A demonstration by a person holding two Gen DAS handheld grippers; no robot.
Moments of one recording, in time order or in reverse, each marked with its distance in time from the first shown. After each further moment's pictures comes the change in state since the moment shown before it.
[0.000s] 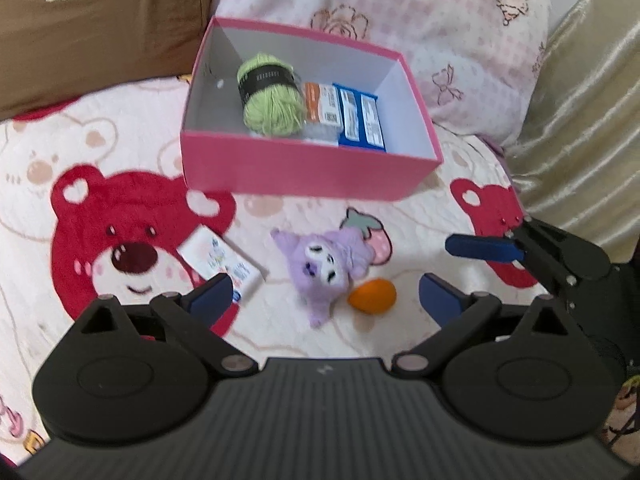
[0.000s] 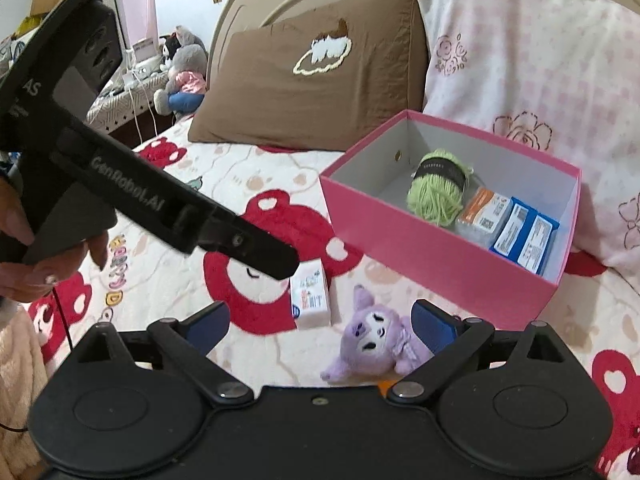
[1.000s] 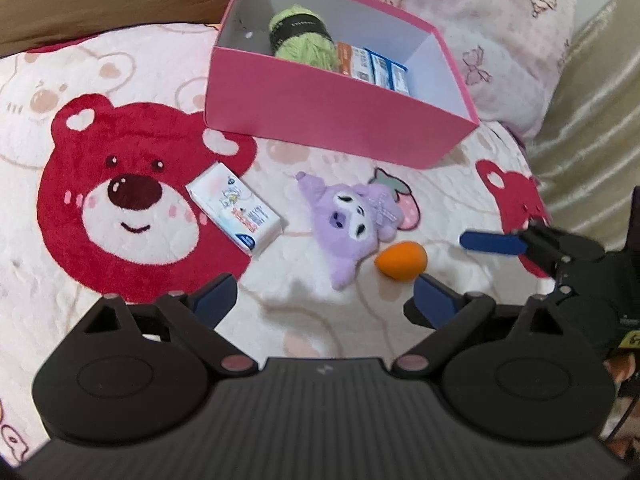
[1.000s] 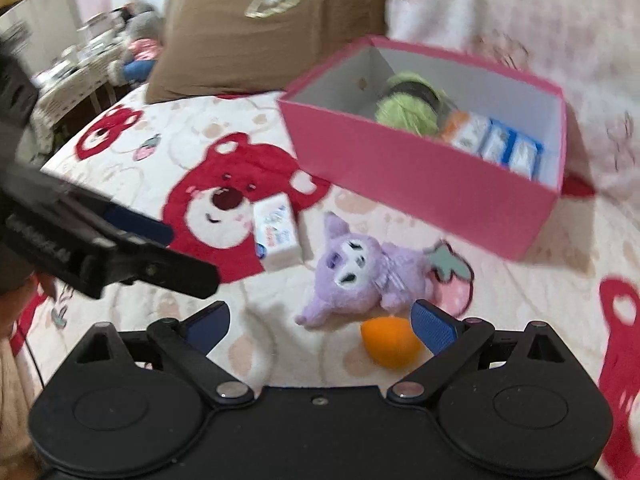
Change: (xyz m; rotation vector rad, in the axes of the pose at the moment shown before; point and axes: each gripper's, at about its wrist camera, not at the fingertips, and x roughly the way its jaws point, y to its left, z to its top) left arm 0.034 0.029 -0.048 -0.080 -0.014 0.006; right arm 0.042 -0.014 -0.037 0.127 0.135 -0.092
